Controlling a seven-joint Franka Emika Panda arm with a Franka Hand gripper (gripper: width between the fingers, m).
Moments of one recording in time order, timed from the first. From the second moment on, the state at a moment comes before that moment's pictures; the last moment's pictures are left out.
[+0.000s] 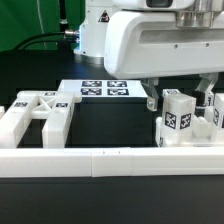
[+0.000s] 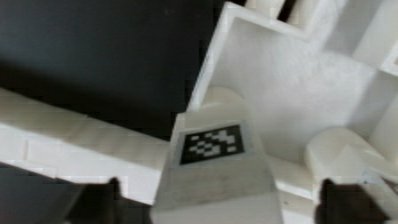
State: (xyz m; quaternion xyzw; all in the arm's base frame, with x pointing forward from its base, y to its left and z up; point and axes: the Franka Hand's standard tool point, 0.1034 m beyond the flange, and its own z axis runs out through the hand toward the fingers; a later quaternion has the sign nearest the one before) arm 0.635 0.053 0.076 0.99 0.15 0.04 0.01
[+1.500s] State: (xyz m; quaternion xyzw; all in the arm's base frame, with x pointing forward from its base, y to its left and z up) arm 0.632 0.045 0.075 0.98 -0.18 0.03 0.00
